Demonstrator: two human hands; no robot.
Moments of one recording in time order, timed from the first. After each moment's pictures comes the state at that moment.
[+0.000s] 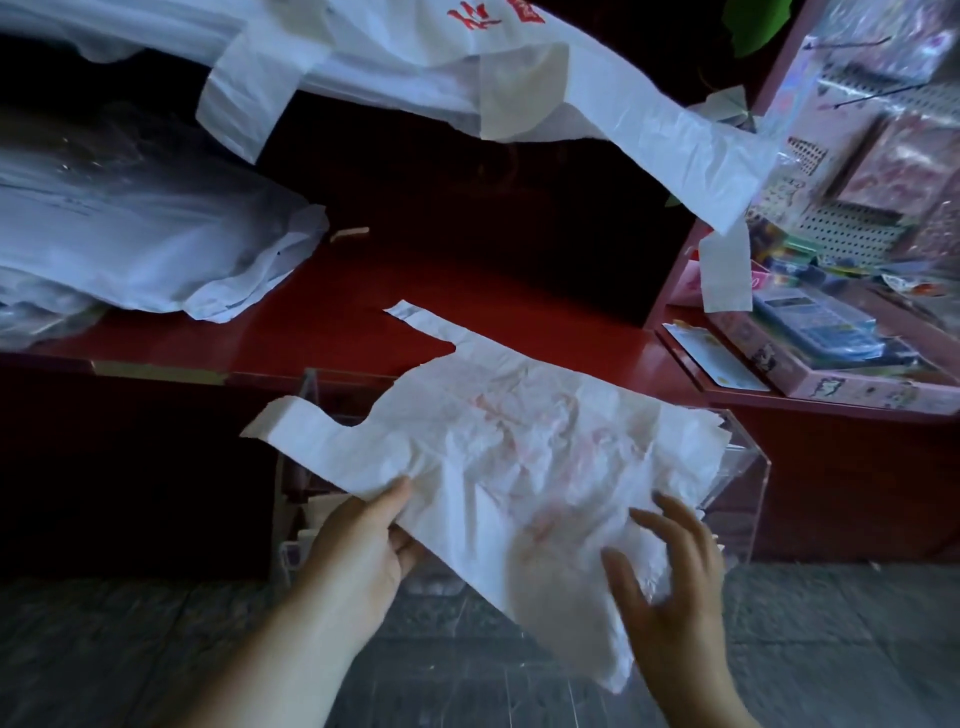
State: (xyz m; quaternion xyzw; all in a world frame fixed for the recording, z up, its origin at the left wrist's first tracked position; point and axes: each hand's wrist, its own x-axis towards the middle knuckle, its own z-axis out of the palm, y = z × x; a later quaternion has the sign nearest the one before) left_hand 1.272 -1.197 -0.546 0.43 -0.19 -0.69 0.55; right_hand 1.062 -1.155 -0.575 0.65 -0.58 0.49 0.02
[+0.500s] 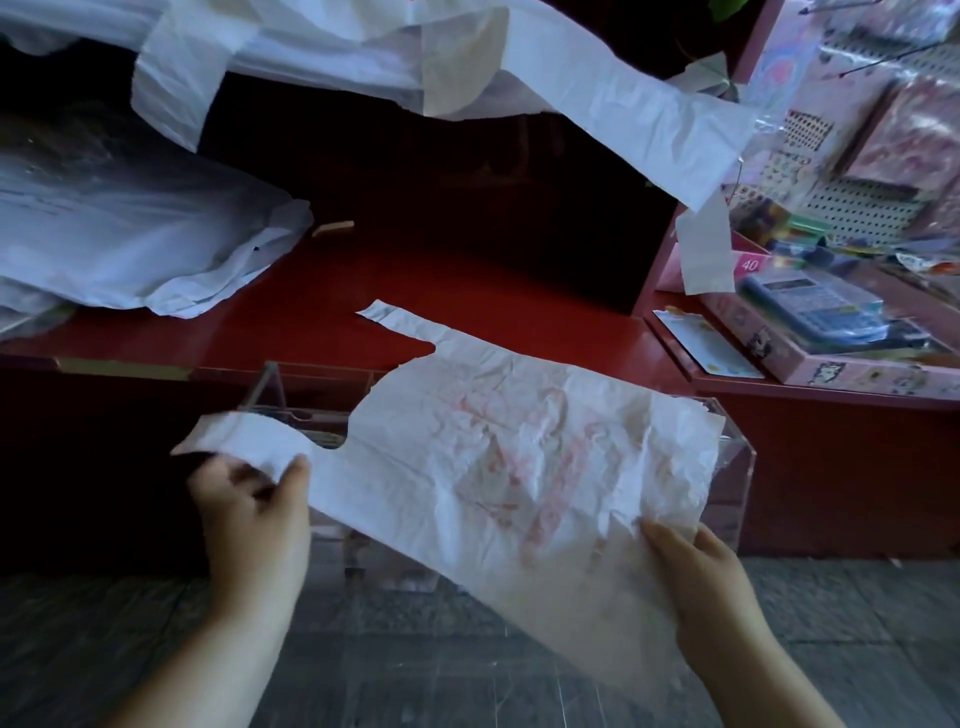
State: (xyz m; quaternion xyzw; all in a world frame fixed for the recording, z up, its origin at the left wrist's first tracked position) left_hand 1.279 -1.200 -0.551 0.64 -0.33 -0.30 0.63; right_hand 1.023 -1.167 -0.553 0.26 -0.68 0.55 -0.41
